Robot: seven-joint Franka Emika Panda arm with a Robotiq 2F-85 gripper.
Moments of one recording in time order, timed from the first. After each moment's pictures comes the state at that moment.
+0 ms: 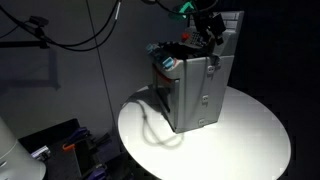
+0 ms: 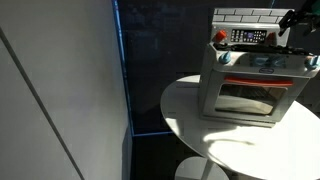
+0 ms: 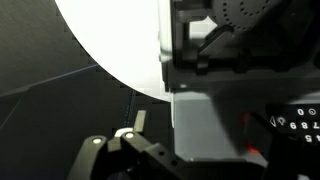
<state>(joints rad) -0.08 0.16 -0.10 -1.87 -0.23 2.48 0.45</state>
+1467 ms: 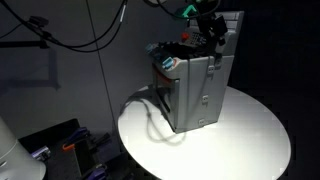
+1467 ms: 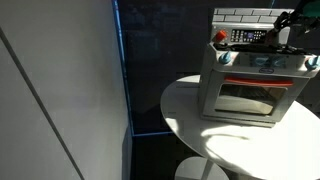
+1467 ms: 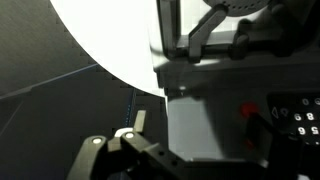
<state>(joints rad) -0.05 0.22 -0.13 -1.80 -0.23 2.48 0.49</state>
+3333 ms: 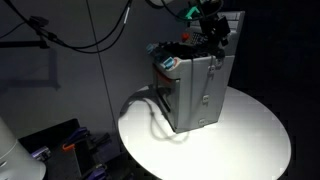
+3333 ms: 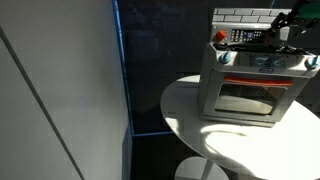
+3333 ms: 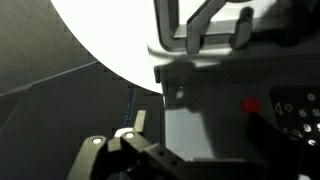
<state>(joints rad) -0.04 0.26 -0.14 -1.75 -0.23 2.48 0.49</state>
